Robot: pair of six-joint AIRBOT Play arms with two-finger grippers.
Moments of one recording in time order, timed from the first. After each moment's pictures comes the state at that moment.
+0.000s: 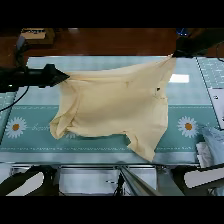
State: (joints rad) left arm 0.08 -1.19 1.04 0.64 -1.00 -1.26; right arm -0.07 -1.70 1.96 -1.21 1.42 1.48
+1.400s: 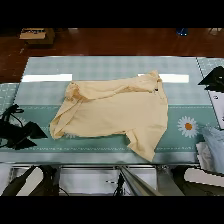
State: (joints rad) left arm 0.53 -0.94 0.65 1.23 -1.61 -1.44; right arm -0.51 -1.43 1.49 -1.08 1.59 1.35
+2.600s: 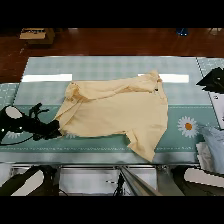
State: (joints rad) left arm 0.21 -1.07 0.52 1.15 -1.20 -1.54; right arm -0.52 -1.41 1.46 -1.05 1.57 1.33
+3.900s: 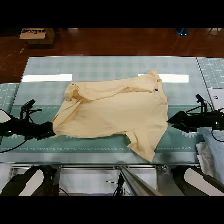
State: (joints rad) left arm 0.29 -0.90 0.52 1.19 -1.29 -1.39; right arm -0.47 -1.15 0.60 -0.93 1.21 1.21
